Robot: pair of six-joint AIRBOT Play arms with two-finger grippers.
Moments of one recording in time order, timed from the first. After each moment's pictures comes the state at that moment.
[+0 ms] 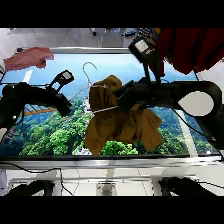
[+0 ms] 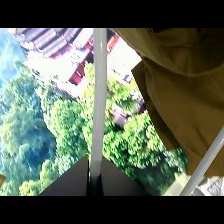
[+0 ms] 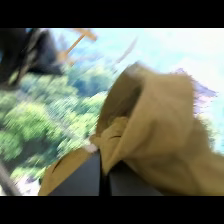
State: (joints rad) left arm -0.21 -1.18 1.24 -1.86 1.20 2.44; right arm 0.54 -1.07 1.45 -1.26 1.00 1.24
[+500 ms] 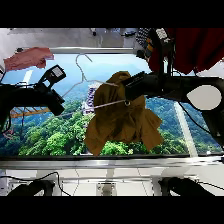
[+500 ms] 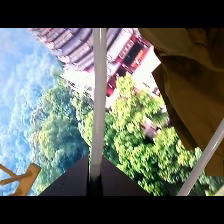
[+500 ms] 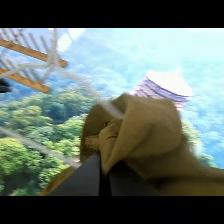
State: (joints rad) left arm -0.21 -1.06 1.24 -1.80 1.15 2.40; right arm 0.46 -1.06 1.45 -1.22 0.97 1.29
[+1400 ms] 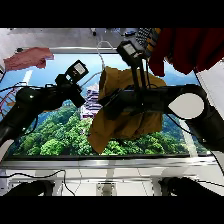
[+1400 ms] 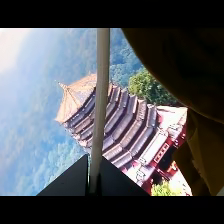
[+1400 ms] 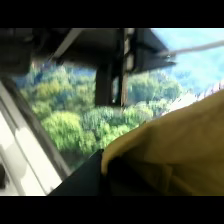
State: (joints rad) left arm -0.45 -1.14 1.23 -1.61 0.75 2.20; right arm 0.65 -1.10 1.45 -1.09 1.04 1.24
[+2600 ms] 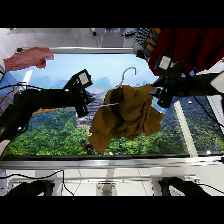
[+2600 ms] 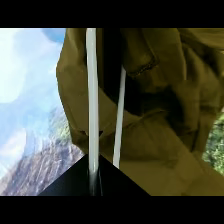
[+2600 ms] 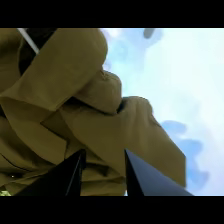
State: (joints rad) left arm -0.42 -1.10 1.22 -2.16 0.96 2.77; right arm 0.09 -1.14 1.45 -1.10 1.30 0.27
